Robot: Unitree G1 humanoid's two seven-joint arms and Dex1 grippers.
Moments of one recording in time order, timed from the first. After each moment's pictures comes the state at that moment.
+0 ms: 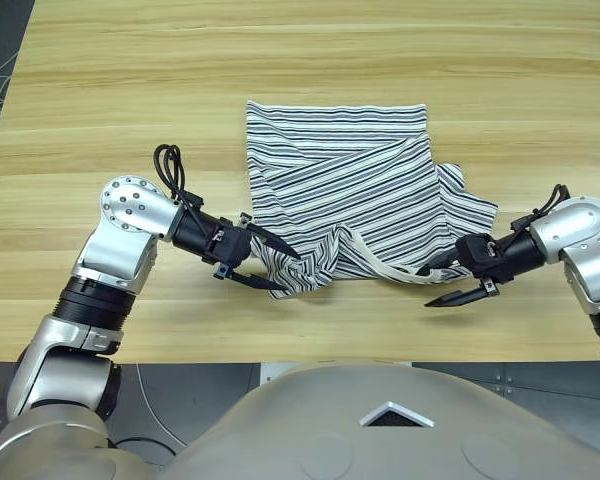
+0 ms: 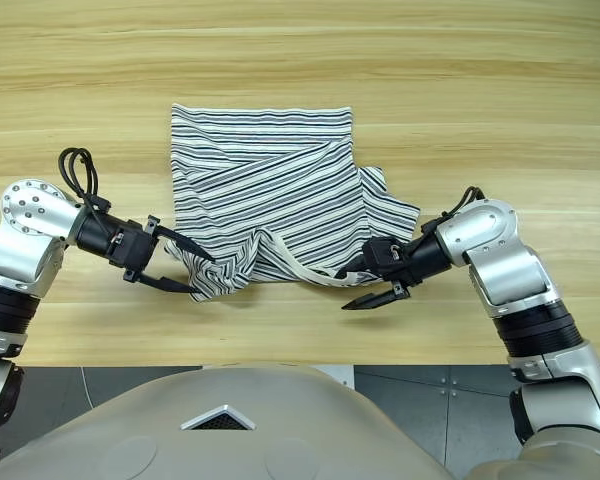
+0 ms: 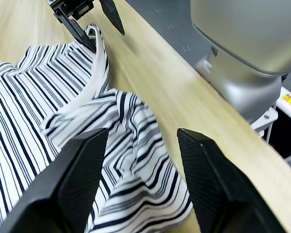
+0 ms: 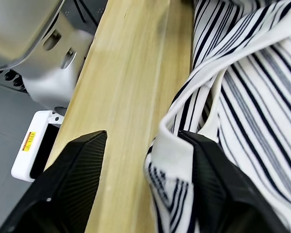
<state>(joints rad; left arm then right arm) -0.18 0.79 -0.35 0.07 -0.39 -0.25 -1.60 -0.10 -0.84 0.33 -0.08 0.21 0.20 1.60</state>
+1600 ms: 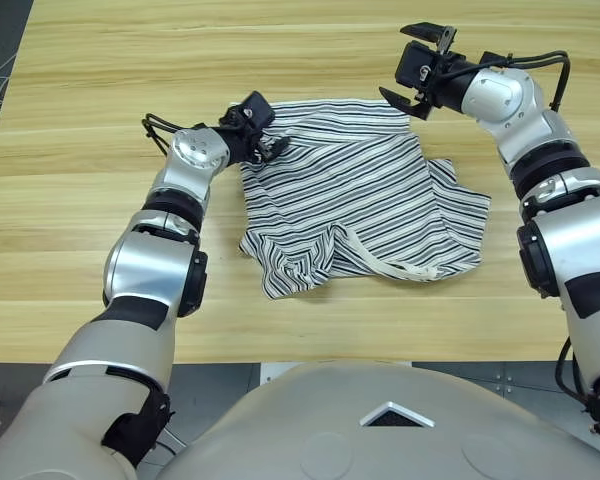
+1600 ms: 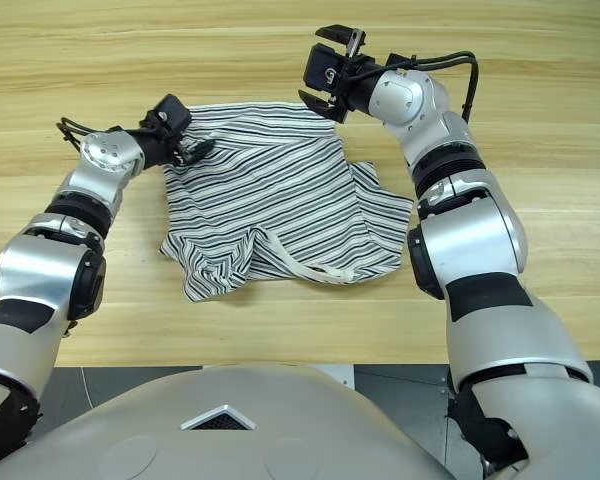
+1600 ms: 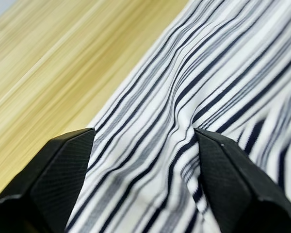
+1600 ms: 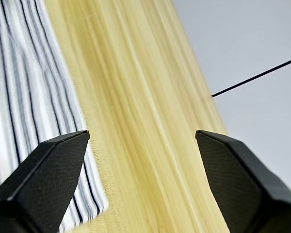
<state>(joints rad) -0.78 0.35 -0.22 1.30 0.17 -0.24 -0.52 -0.96 -0.32 0.38 1.26 -0.39 -0.54 0.42</state>
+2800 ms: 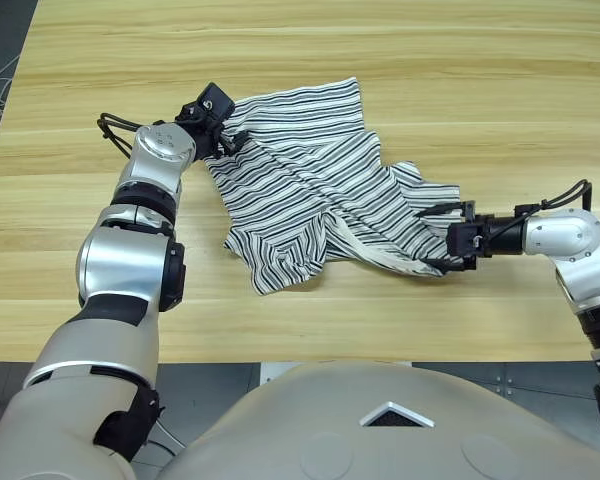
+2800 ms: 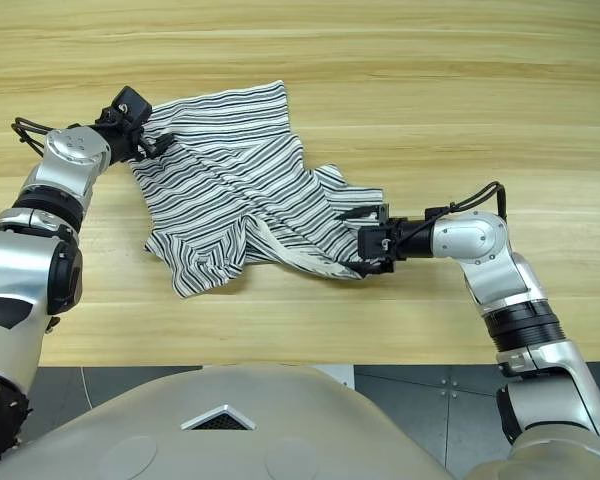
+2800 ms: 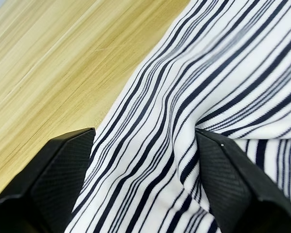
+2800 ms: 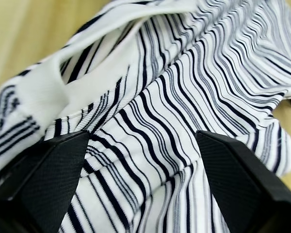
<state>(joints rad) -0.79 0.41 -0.17 1.32 0.21 -0.17 -0.48 -0.06 -0.79 0.36 0.12 0.00 -0.34 1.13</state>
